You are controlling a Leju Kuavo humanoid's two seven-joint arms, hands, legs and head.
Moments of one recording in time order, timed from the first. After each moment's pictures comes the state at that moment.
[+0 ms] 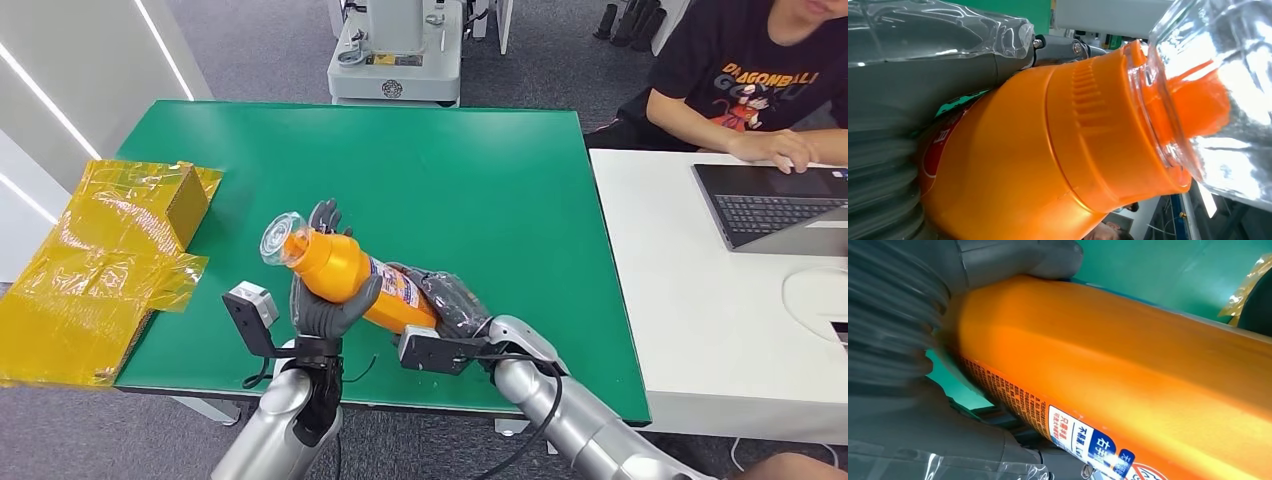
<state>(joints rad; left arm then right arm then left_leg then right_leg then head) -0.27 -0.16 -0.46 -1.23 0.28 0.17 -0.56 -0.60 0.02 0.79 -0.80 0.49 -0.05 -0.52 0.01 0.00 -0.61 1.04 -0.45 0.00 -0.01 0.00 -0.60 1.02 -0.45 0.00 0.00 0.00</state>
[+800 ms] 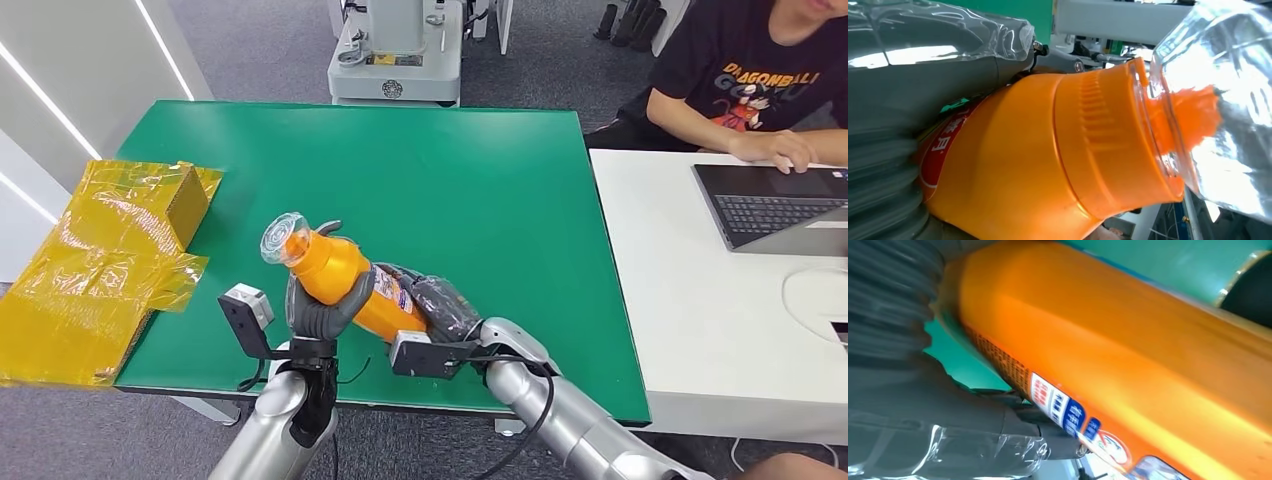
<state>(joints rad) -0.25 -0.17 -0.42 -1.23 0.25 0.15 -0.56 -0.61 0.05 0.81 -0.77 0.46 -0.13 -0.56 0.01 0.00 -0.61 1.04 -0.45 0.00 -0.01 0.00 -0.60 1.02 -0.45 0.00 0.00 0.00</state>
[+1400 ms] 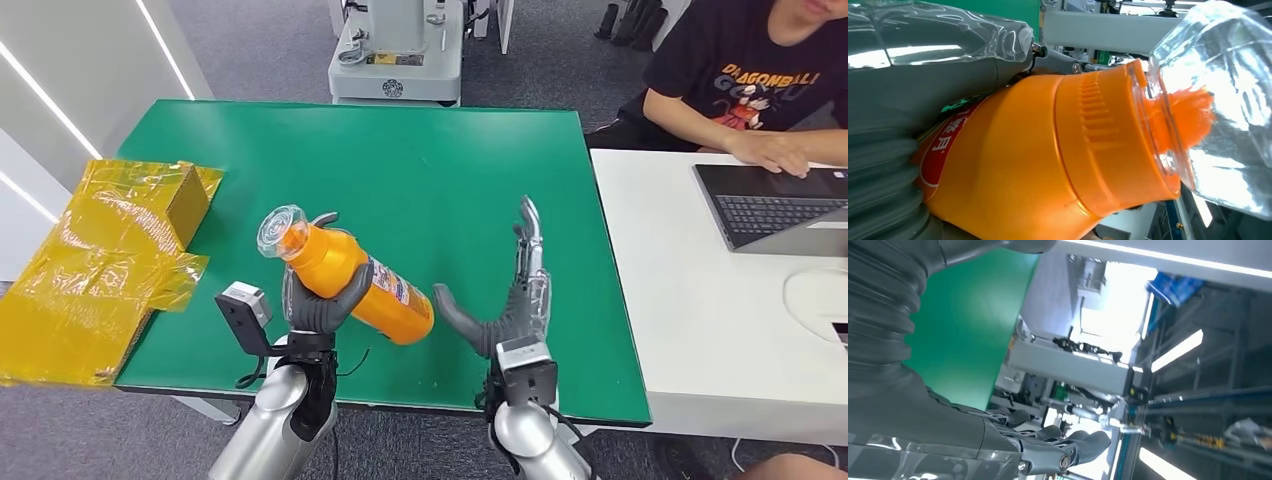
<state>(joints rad) -0.27 -0.17 -0.41 -1.24 0.21 0.18 -0.57 -0.27 0.08 0.62 -1.32 0.08 -0.70 -0.70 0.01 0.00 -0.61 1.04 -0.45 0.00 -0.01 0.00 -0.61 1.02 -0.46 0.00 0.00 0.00</state>
